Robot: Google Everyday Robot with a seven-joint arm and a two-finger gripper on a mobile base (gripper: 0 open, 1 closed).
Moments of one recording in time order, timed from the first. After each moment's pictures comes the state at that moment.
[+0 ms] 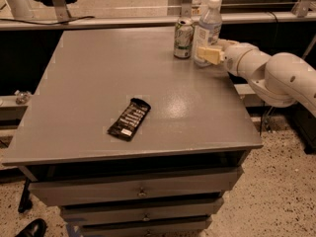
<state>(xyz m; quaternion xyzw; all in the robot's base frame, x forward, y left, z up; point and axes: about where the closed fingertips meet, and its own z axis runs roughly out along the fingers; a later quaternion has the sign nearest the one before) 0.761 -0.204 0.881 -0.17 0.72 0.13 0.65</state>
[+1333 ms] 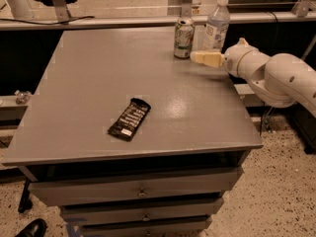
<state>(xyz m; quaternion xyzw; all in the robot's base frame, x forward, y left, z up) 0.763 -0.208 0.877 -0.16 0.73 0.13 0.65</state>
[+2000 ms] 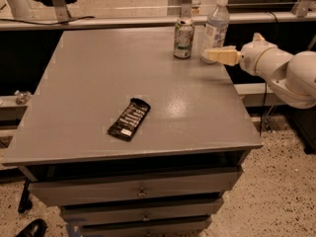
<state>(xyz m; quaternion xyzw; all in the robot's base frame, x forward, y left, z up) 0.744 -0.234 0.898 -0.18 0.72 0.12 0.66</state>
